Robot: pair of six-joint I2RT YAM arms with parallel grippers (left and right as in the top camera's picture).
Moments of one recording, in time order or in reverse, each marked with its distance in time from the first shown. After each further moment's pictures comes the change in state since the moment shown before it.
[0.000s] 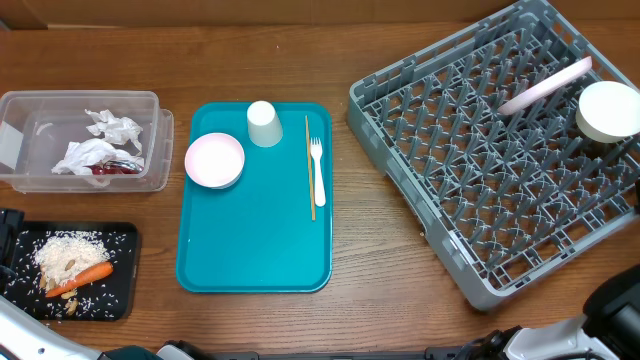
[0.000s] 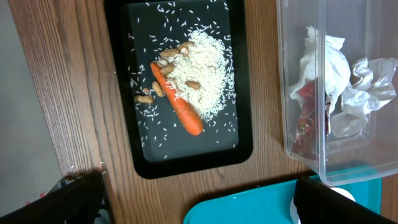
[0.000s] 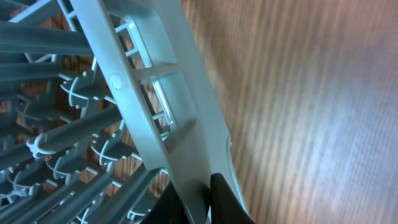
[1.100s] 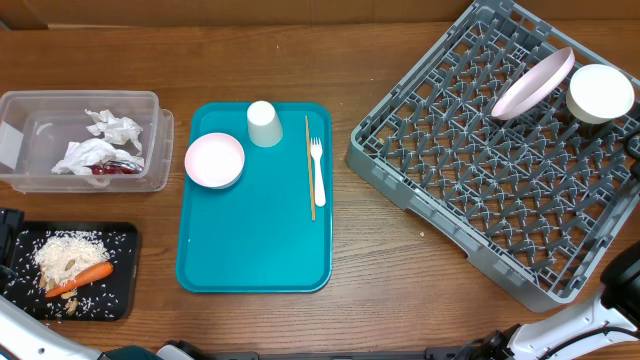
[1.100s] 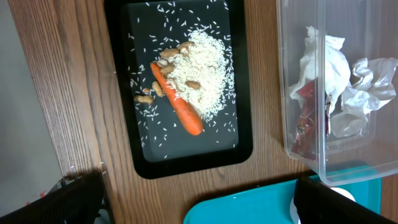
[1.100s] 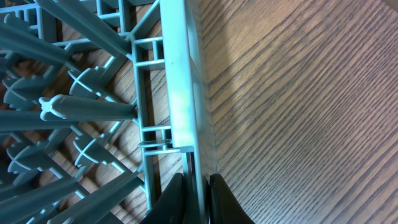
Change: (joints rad) left arm 0.000 0.000 0.000 0.000 0.000 0.000; right arm 0.015 0.204 0.014 0.416 -0.069 -0.585
